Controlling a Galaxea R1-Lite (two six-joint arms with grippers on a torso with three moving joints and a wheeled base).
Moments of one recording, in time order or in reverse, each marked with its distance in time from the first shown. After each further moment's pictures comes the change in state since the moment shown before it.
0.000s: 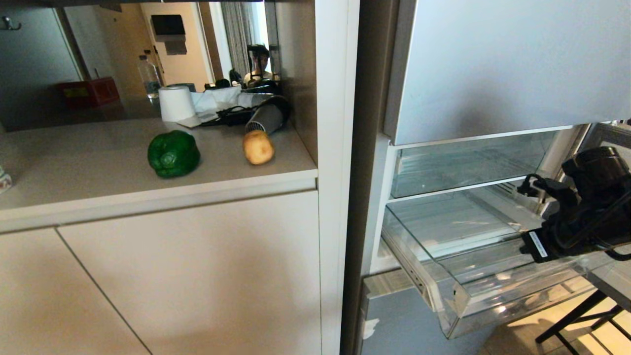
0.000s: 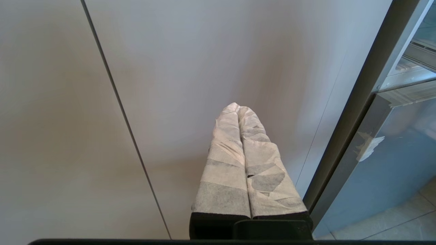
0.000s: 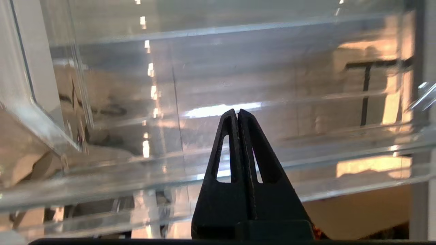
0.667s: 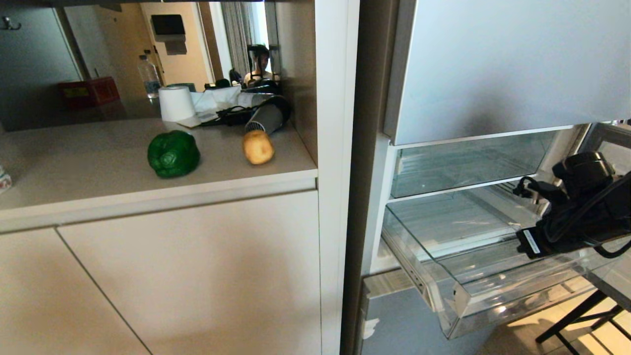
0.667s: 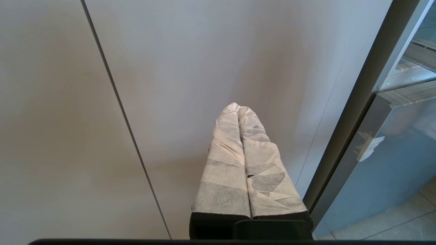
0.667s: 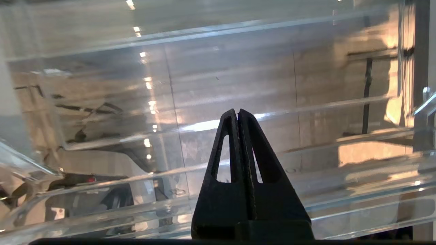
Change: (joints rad) left arm 0.000 0.000 0.000 0.000 0.000 0.000; right arm -0.043 0.102 -0.047 -0.018 0.001 -0.004
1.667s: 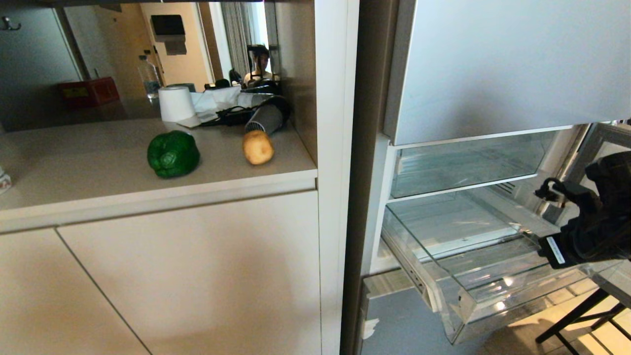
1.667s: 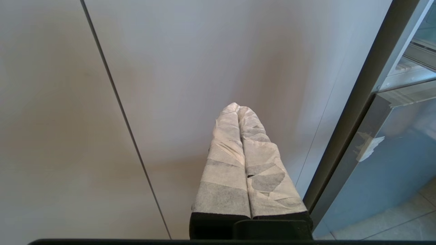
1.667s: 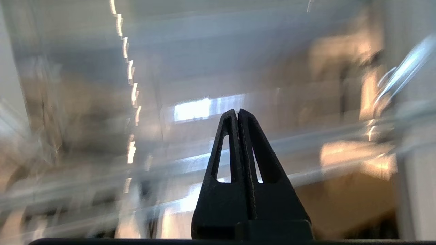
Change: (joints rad) left arm 0.000 0.000 0.000 0.000 0.000 0.000; right arm 0.003 -0.171 0.144 -0.081 -0.038 -0.027
